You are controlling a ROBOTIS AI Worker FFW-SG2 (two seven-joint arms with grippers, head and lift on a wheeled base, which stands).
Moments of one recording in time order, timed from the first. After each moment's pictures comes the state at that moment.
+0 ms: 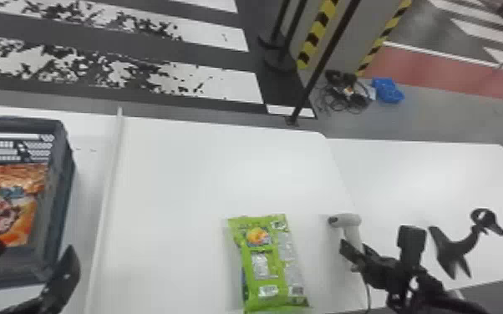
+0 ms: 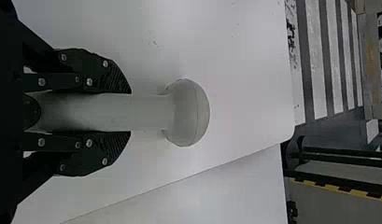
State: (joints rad) left arm 0.81 0.19 -0.08 -2.07 0.26 -0.11 -0.17; right arm 0.33 -0.29 -0.48 -1.42 -0.16 0.39 0.46
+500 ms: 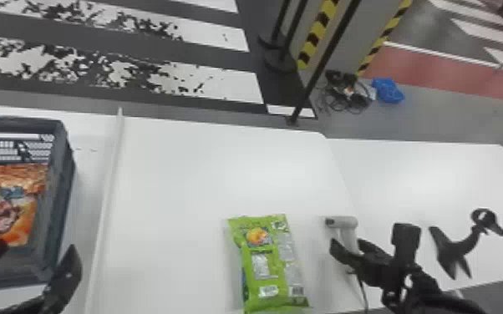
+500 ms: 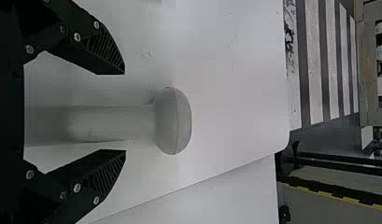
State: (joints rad) left arm 0.80 0.19 -0.09 -2.07 0.26 -0.11 -0.16; right arm 0.35 -0.28 -0.45 -1.47 -0.16 0.38 0.43
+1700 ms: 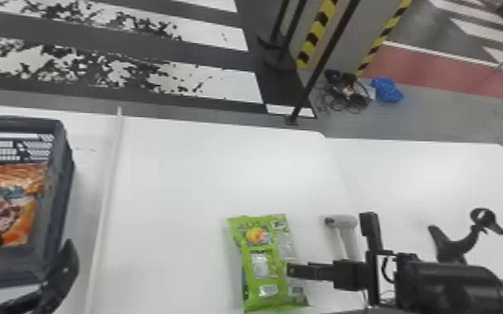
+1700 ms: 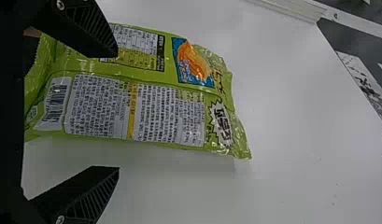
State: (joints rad) left arm 0.79 0.19 -0.08 -2.07 0.25 -0.13 -0.16; right arm 0.28 -0.35 -0.34 -1.64 -0.15 1.06 0.94
